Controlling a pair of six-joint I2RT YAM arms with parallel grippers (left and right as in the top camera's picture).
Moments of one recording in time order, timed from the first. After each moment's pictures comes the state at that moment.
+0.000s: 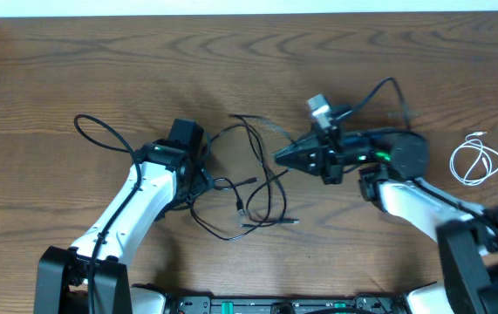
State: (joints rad) left arm -0.25 1.49 0.90 -0.94 -0.16 -0.83; right arm 0.30 1.60 0.68 1.54 -1.39 1.14
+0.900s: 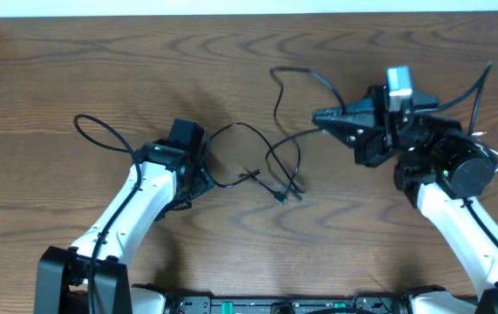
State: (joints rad) left arm -0.25 1.49 0.90 -0.94 -0.16 -0.83; right arm 0.19 1.38 0.86 1.54 -1.20 1.03
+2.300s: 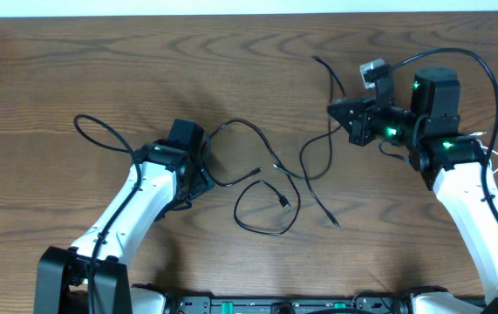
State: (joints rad) left arm -0.25 1.49 0.90 -0.94 -0.16 -0.83; right arm 0.12 1.38 1.01 -0.31 -0.71 0.13
